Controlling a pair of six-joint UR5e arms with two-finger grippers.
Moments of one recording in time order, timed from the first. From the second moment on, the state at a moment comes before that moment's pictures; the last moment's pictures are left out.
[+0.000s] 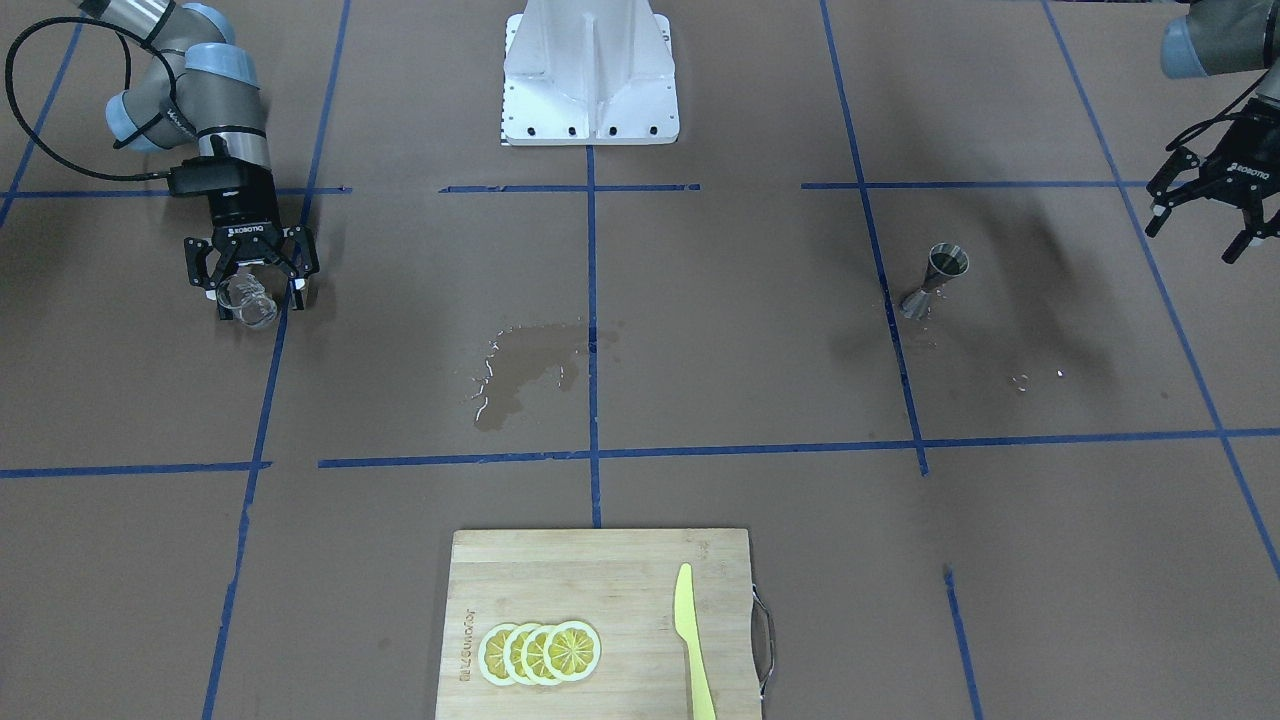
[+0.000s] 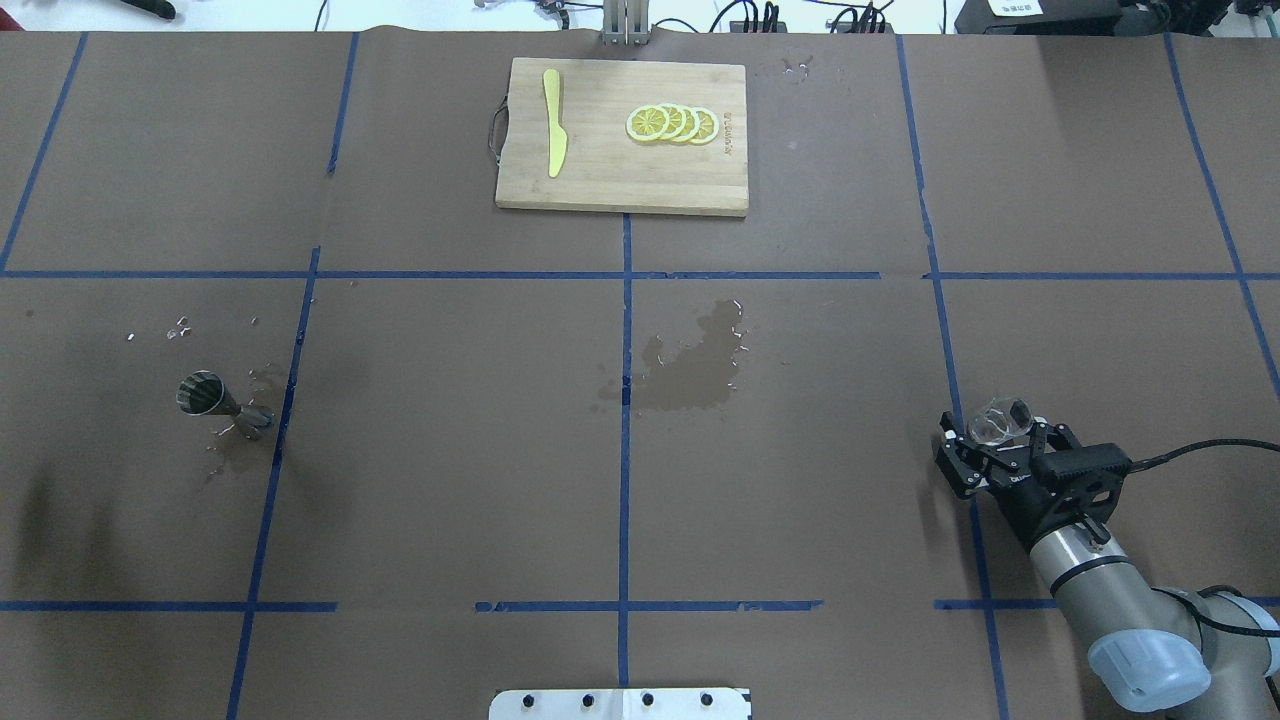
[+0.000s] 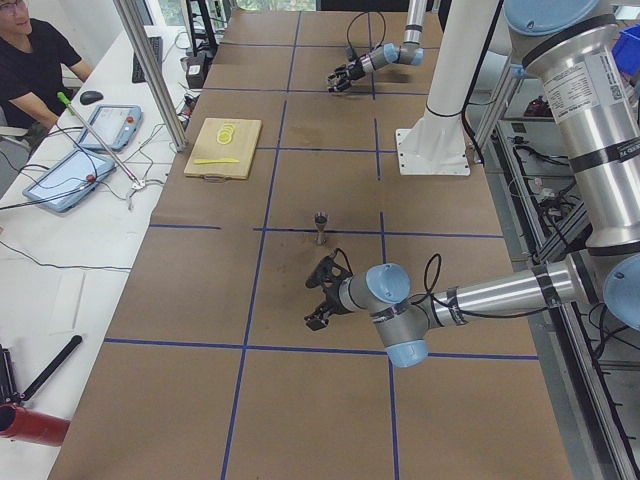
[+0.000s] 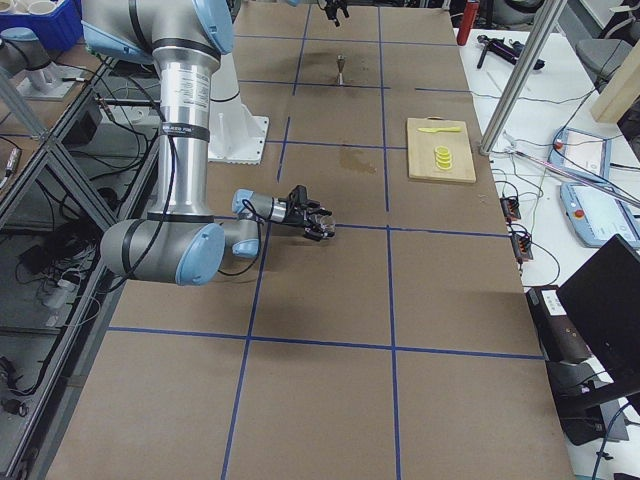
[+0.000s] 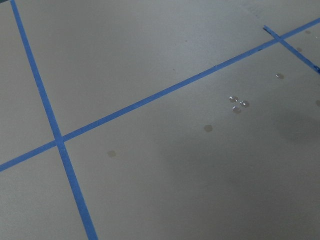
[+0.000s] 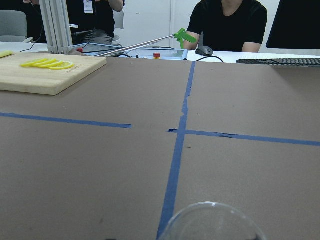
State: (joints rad) left arm -1.09 -1.19 -1.54 -3.05 -2.01 -0.47; right arm 0.12 -1.69 1.58 -0.35 0.58 1.17
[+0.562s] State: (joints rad) left arm -1.09 -1.19 -1.54 -3.05 -2.01 -0.47; right arm 0.11 -1.73 1.59 -0.31 0.62 1.16
